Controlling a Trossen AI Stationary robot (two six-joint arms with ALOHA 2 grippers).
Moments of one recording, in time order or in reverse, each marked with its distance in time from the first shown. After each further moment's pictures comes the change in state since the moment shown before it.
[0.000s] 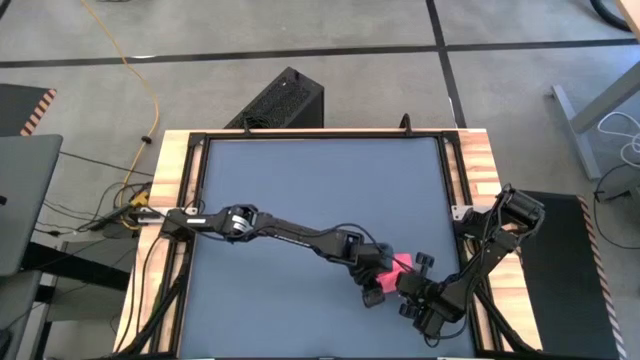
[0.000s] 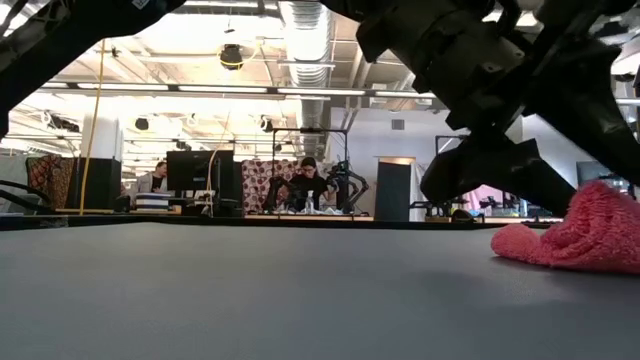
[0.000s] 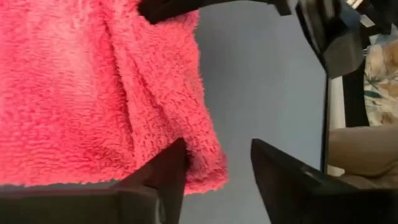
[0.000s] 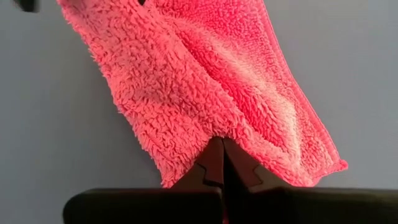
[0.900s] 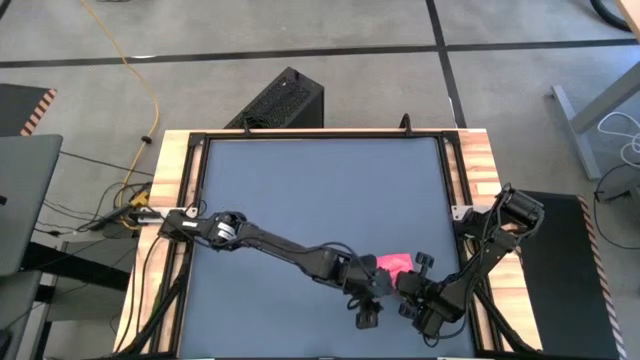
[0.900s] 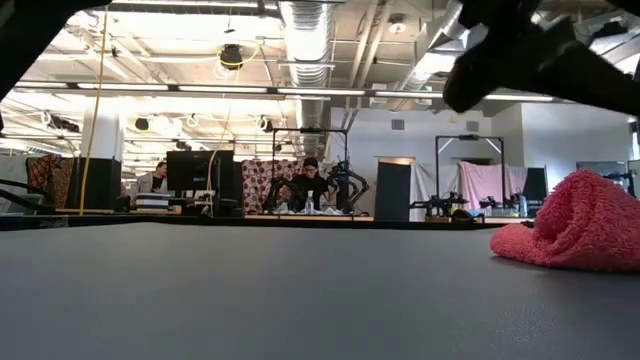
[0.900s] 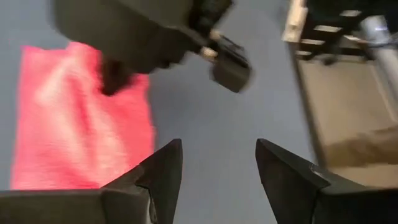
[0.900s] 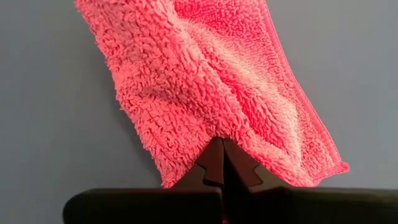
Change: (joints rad) left arm -0.117 -0.093 0.000 0.016 -0.297 0.253; right arm -0.013 0.000 0.000 0.021 0.008 0.001
